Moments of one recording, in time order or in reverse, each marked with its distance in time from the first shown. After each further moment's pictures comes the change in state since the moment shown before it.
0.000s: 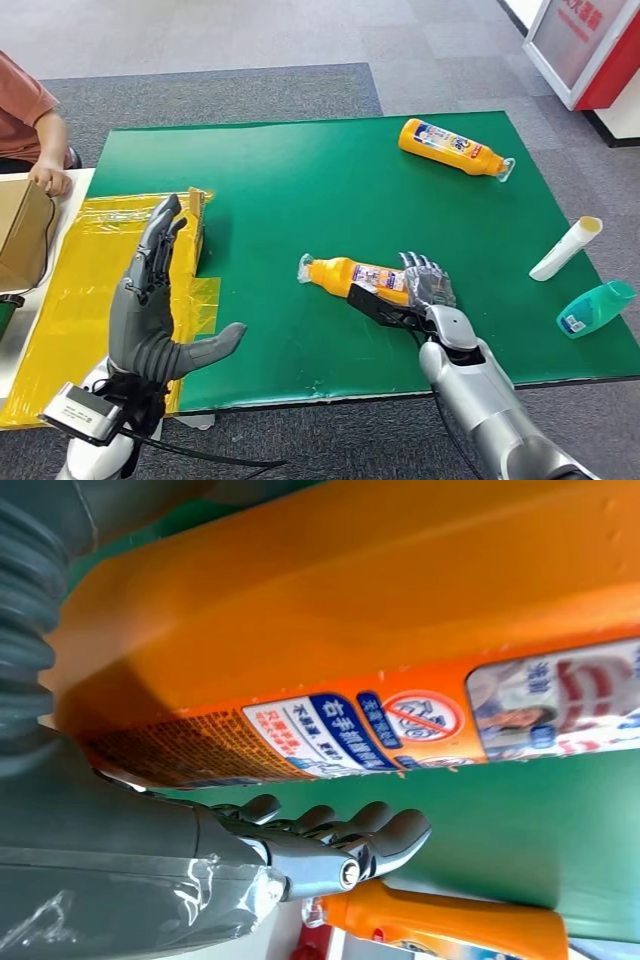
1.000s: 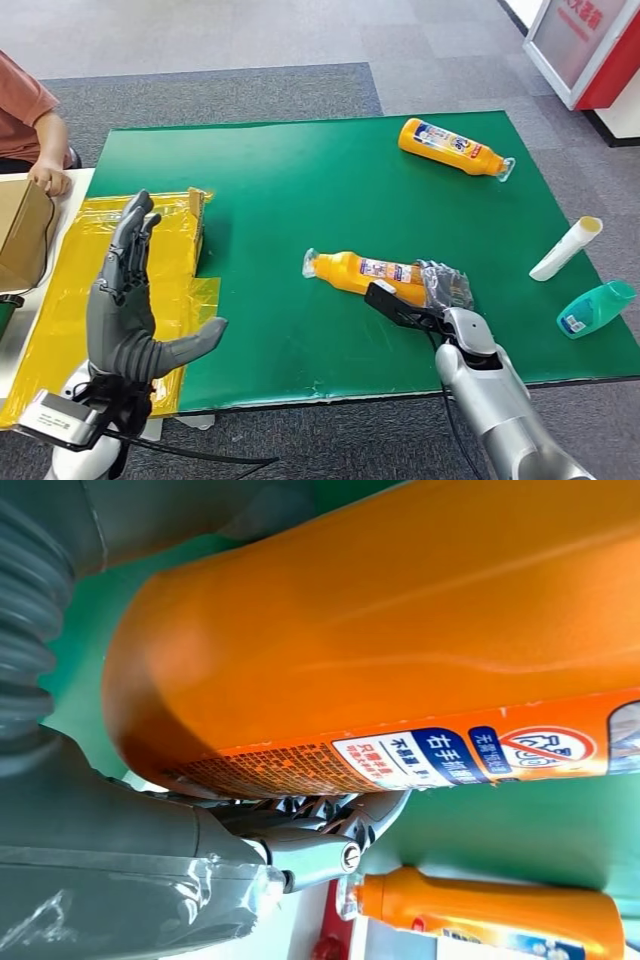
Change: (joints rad) left arm 0.014 0.017 0.040 -0.034 -0.005 0.031 -0.013; right arm 0.045 -0.016 -0.103 -0.038 0.027 -0.029 -0.064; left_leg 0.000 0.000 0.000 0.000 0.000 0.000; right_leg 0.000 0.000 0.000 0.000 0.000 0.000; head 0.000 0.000
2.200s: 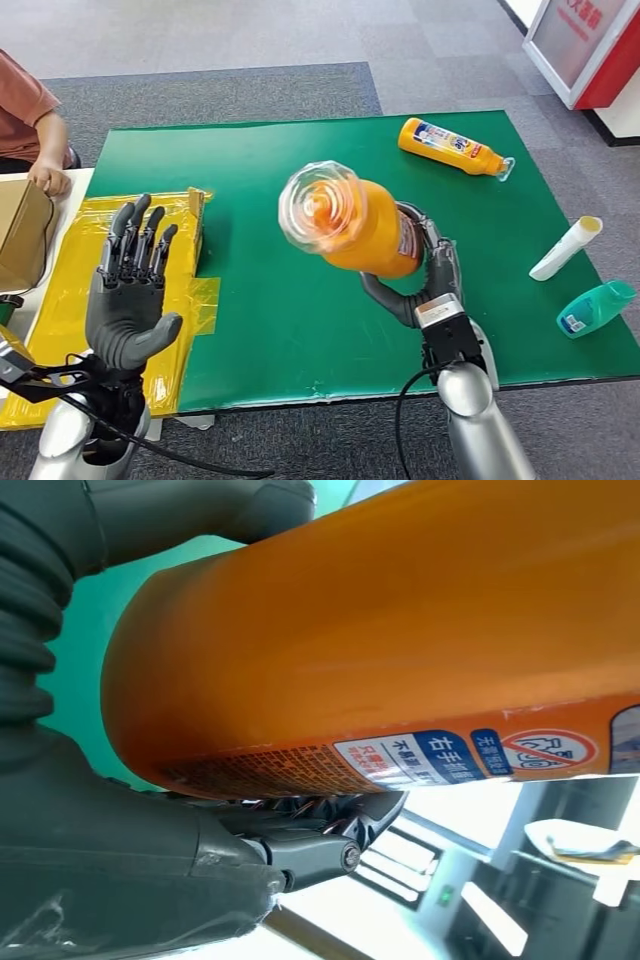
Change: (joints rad) left arm -0.010 0.009 0.093 0.114 0.601 -0.292 0.060; right arm 0.236 0.112 0.013 -0.662 -0.800 -0.077 -0.624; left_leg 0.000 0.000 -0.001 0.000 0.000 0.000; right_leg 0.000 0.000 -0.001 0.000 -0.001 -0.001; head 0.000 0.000
